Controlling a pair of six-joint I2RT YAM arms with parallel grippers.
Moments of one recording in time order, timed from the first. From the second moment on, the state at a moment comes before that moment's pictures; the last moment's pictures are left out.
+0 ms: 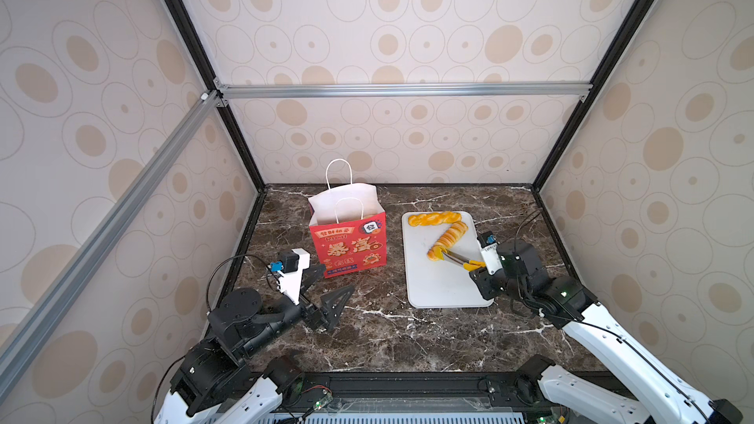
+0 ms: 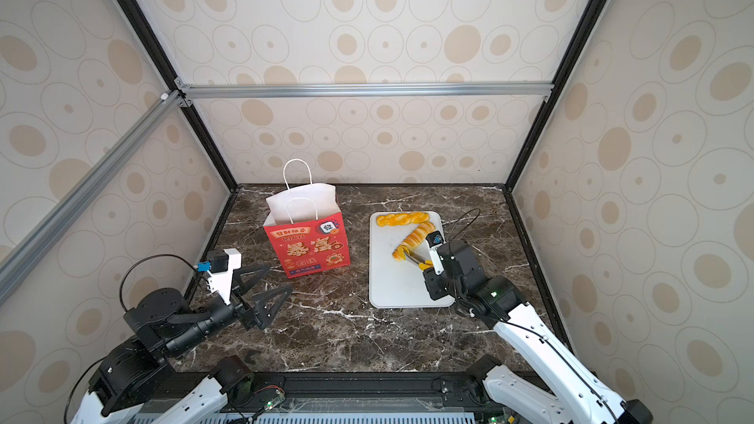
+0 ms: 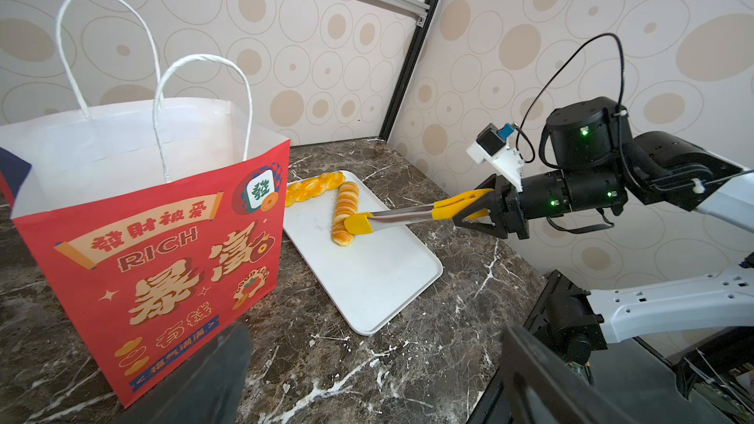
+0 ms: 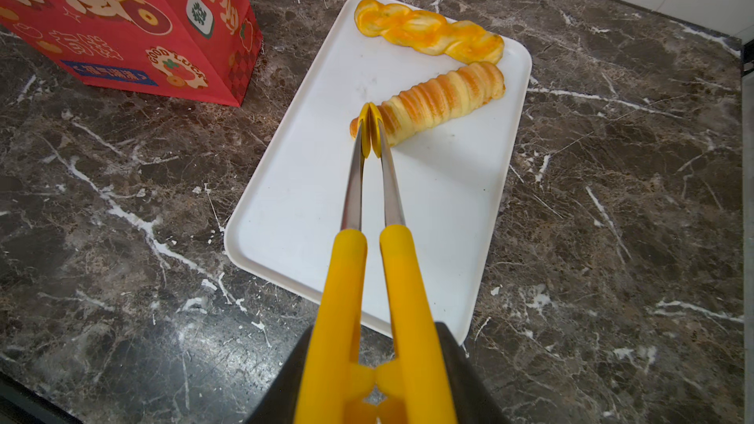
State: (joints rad) left arm -0.64 0.40 0.88 -0.65 0.14 -0.29; right arm 0.65 0.89 0.91 -0.82 0.13 0.09
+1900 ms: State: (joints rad) left arm -0.64 0.41 0.88 -0.64 0.15 -0.29; right arm 0.70 1.39 0.77 -0.64 -0.18 0.13
